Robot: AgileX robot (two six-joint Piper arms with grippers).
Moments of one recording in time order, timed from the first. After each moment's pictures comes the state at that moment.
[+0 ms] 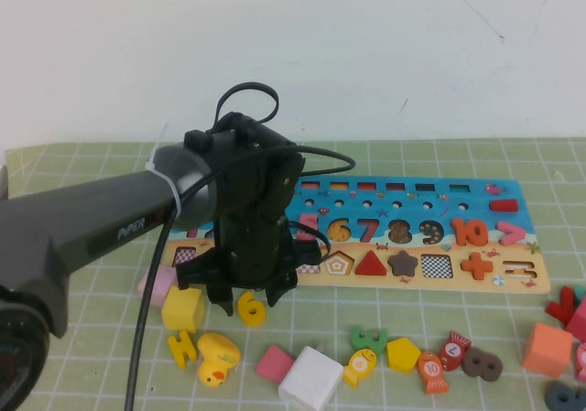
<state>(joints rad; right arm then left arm) -0.08 0.00 0.02 0.01 0.42 0.10 -0.57 2.02 -1.56 0.13 1.11 -0.97</state>
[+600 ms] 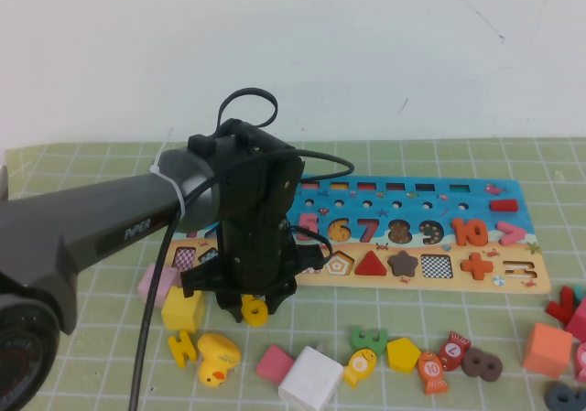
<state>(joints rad) -0.08 0.00 0.02 0.01 0.42 0.10 -0.56 2.04 -1.56 0.09 1.10 -0.97</state>
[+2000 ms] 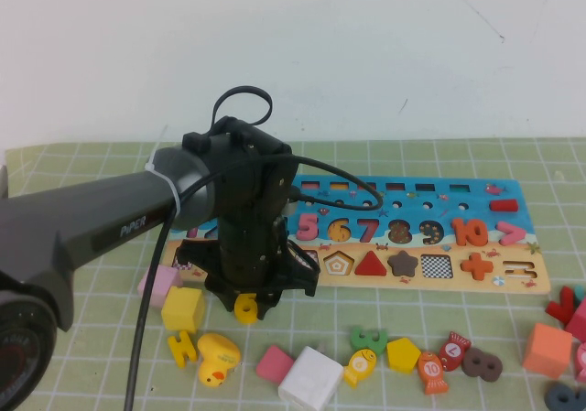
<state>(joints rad) -0.08 0.00 0.02 0.01 0.42 0.10 -0.55 2.04 -1.56 0.11 1.10 -0.44</state>
